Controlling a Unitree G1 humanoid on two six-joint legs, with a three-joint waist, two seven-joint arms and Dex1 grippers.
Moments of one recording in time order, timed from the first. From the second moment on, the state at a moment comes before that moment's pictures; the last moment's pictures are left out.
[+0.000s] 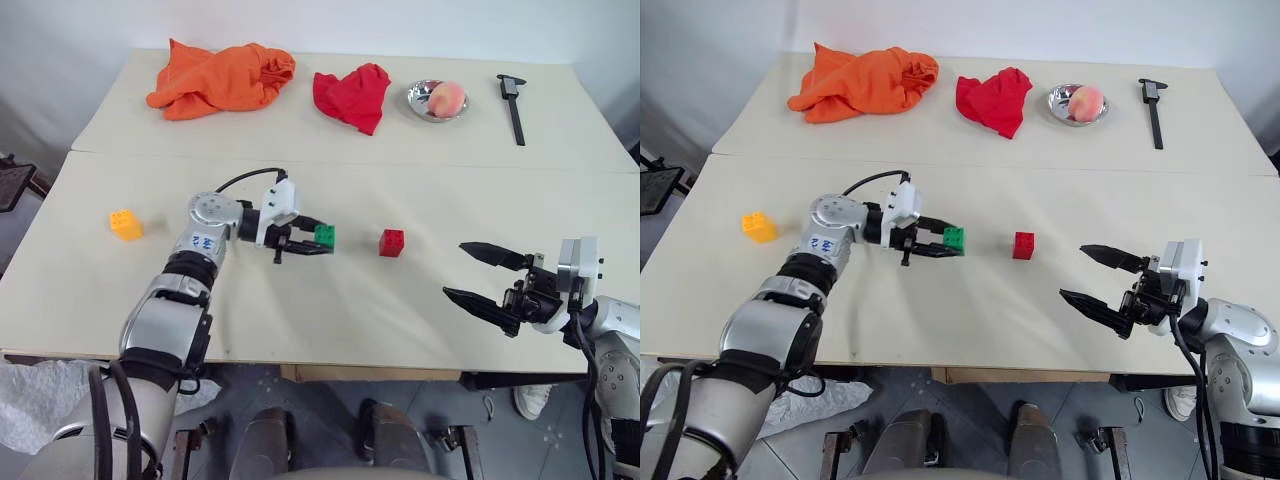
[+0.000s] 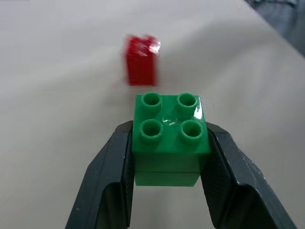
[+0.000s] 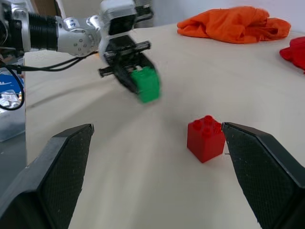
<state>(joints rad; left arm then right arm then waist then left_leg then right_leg) -1.12 0.29 -0.11 1.19 -0.07 -0.37 -1.30 -0.04 -0.69 -0.33 -0.17 0.69 0.22 1.18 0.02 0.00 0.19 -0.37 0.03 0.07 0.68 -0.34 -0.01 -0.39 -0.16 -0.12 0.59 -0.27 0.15</state>
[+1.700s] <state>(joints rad) -0.42 0.43 0.28 0.32 -0.31 -0.25 -1.11 -0.24 -0.63 -0.20 -0.03 0.67 0.20 1.22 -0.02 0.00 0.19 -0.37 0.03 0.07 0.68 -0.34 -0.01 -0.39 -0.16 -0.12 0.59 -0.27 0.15</state>
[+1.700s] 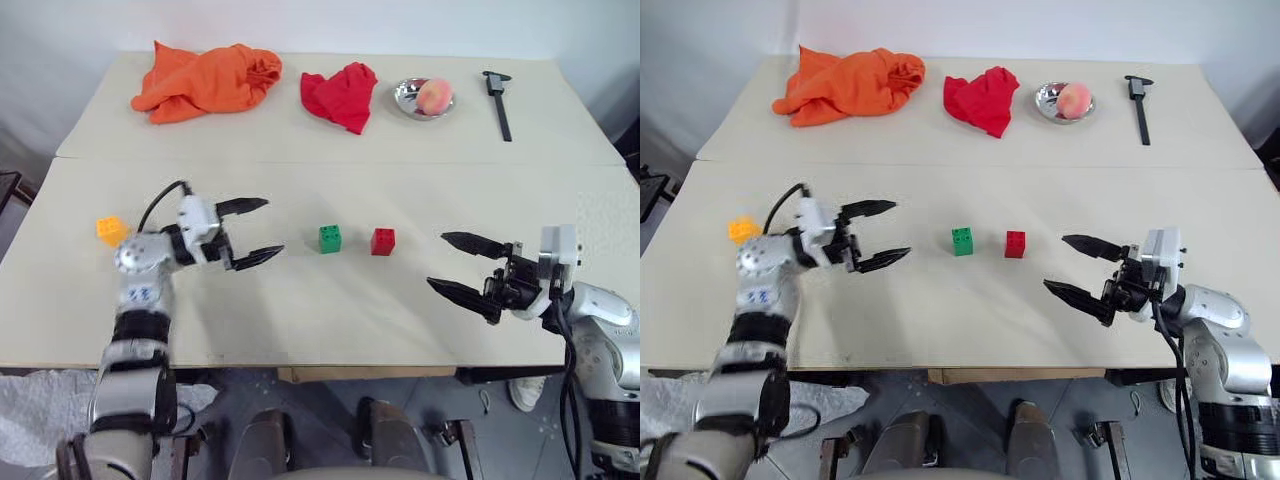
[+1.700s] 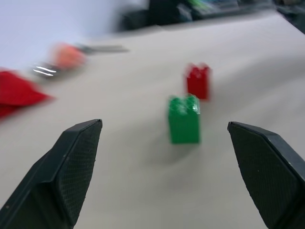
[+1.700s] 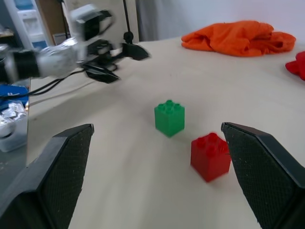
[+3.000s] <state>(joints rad) -0.22 0.38 0.54 0.00 -0.37 0.39 0.06 -0.41 -0.51 -0.05 0.18 0.56 0.10 1.39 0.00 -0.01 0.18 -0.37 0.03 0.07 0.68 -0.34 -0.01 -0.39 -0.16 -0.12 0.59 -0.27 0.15</state>
